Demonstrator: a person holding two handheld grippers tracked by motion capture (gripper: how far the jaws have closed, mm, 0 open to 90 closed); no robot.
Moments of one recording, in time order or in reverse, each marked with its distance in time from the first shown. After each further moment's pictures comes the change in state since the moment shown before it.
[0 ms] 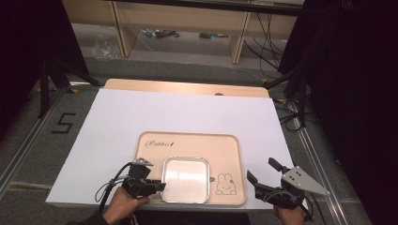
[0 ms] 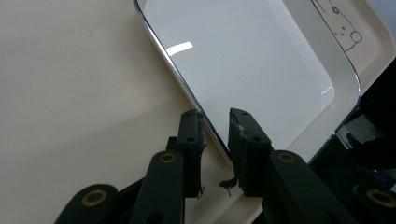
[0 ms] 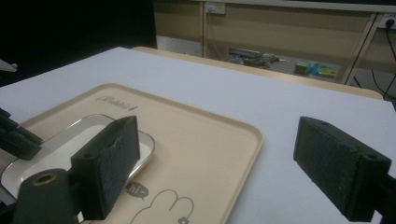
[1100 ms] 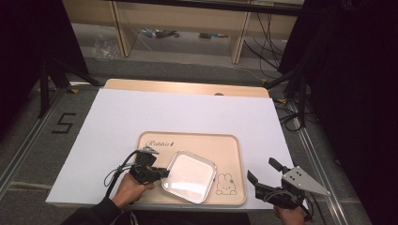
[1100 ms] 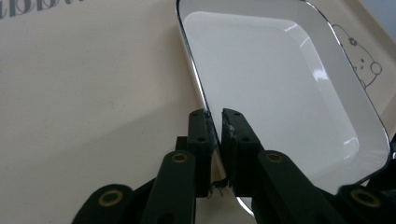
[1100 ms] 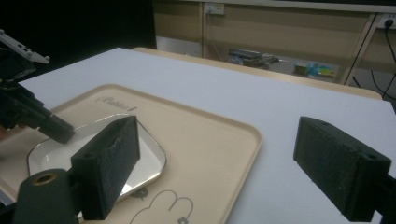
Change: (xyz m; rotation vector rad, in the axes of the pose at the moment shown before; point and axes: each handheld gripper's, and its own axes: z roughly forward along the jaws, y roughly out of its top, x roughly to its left) left arm 0.014 0.032 0.018 -0.033 0.013 0.033; right arm -0.001 0.000 0.000 -0.006 -0.005 -0.008
